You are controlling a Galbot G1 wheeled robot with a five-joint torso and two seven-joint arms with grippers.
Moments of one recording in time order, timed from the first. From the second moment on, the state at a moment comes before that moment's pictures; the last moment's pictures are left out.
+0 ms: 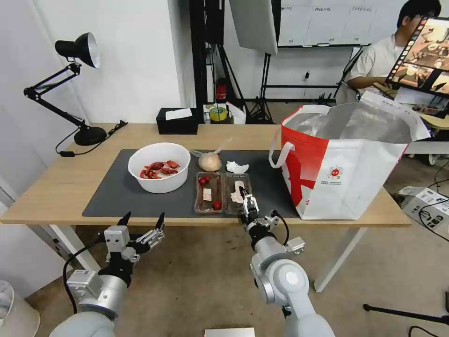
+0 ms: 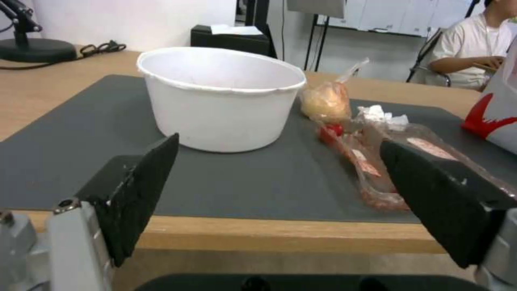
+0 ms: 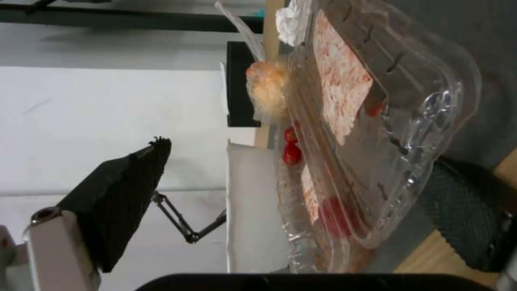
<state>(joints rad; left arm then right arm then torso) 1.71 -1.17 -0.57 -2.32 -0.47 0.12 -0.14 -1.26 1.56 0.23 1.95 1.49 -0.04 0.31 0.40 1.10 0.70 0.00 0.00</state>
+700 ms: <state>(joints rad) 1.72 -1.17 -0.58 -2.33 -0.47 0.12 -0.14 -1.19 1.54 0.19 1.99 1.49 -0.06 0.33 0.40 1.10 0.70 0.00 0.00</state>
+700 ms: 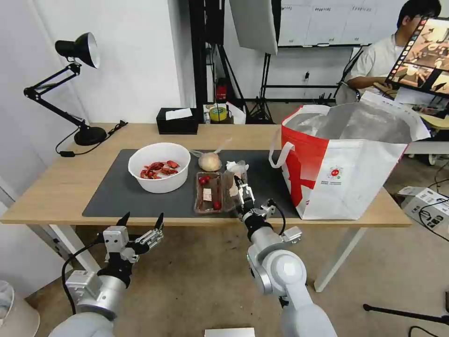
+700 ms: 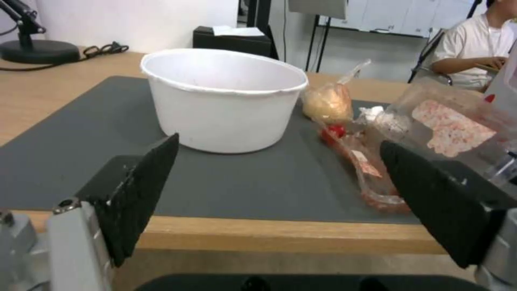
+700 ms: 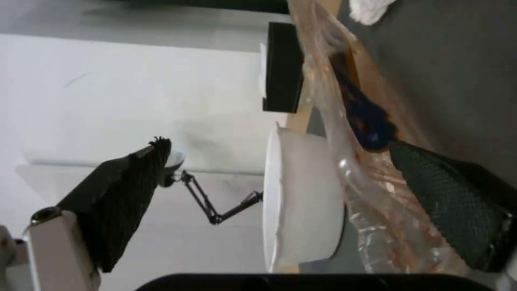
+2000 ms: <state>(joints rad) 1.72 -1.17 -0.59 -2.33 -0.47 0.11 -0.15 -0.93 1.28 0.15 1.98 1.38 -0.46 0.38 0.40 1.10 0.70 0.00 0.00</state>
